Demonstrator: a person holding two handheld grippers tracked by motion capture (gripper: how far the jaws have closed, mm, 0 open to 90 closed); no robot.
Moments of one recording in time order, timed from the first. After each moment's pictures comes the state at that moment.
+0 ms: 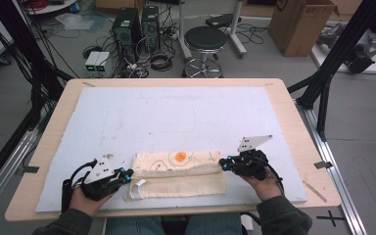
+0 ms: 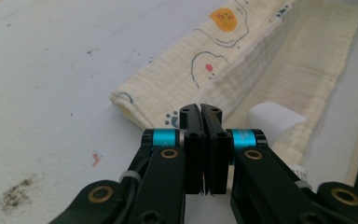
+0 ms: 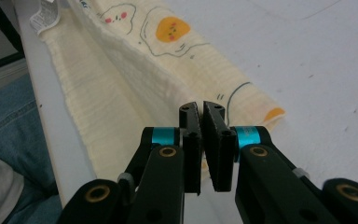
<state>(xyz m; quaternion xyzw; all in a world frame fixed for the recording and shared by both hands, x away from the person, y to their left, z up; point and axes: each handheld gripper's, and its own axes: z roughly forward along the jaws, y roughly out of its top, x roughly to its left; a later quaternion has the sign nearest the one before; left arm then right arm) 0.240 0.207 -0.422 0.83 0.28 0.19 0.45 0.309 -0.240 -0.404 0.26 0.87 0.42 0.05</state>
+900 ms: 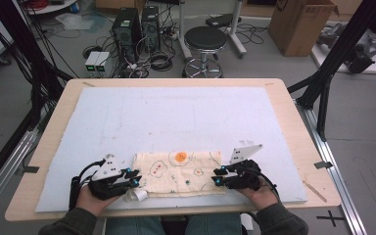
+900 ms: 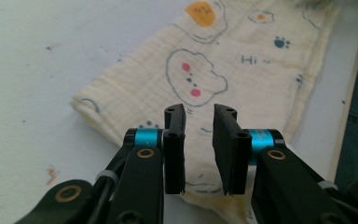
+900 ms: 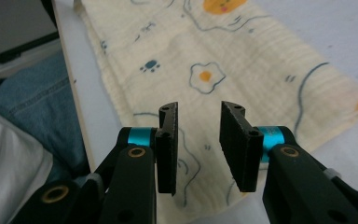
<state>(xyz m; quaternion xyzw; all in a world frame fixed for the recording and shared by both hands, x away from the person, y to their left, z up) 0.247 0.191 -0.429 0.84 0.27 0.14 0.45 0.291 -0.222 -0.422 0.22 0.89 0.41 0.01</state>
